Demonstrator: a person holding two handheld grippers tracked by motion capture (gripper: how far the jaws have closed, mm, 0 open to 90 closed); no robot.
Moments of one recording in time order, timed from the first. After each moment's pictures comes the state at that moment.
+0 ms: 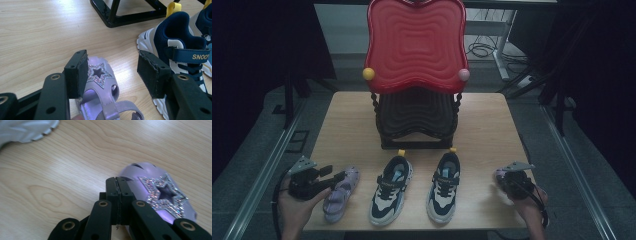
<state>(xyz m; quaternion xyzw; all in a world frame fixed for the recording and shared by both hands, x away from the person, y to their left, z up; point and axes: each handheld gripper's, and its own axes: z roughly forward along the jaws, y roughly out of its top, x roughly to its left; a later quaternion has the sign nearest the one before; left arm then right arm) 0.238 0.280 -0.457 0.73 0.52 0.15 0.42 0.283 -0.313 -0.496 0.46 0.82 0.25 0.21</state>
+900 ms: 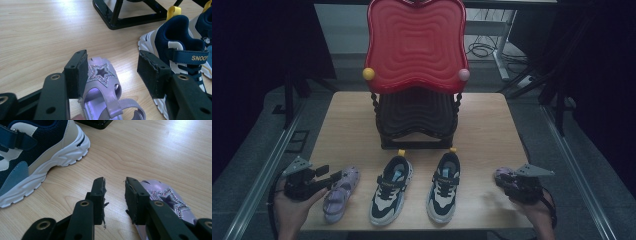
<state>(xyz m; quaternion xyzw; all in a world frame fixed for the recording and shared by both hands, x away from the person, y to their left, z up) 0.234 0.287 -0.453 0.73 0.52 0.16 0.42 0.262 -0.329 -0.476 0.43 0.80 0.37 0.19</state>
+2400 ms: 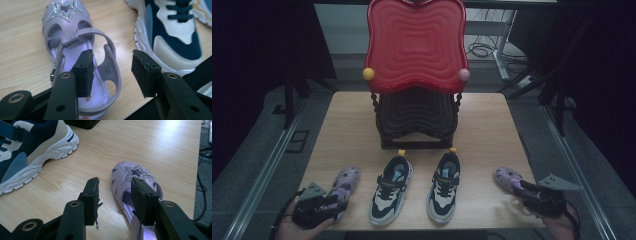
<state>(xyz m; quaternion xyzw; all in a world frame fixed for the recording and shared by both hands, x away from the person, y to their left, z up) 0.188 0.259 -0.487 0.79 0.51 0.10 0.33 0.227 -0.374 -0.470 0.46 0.77 0.39 0.21</state>
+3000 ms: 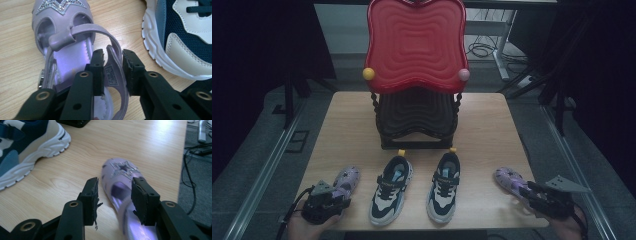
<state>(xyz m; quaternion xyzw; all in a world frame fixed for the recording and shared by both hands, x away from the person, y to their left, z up) 0.201 0.250 -0.499 0.79 0.51 0.09 0.31 0.219 -0.387 -0.464 0.47 0.77 0.37 0.22</state>
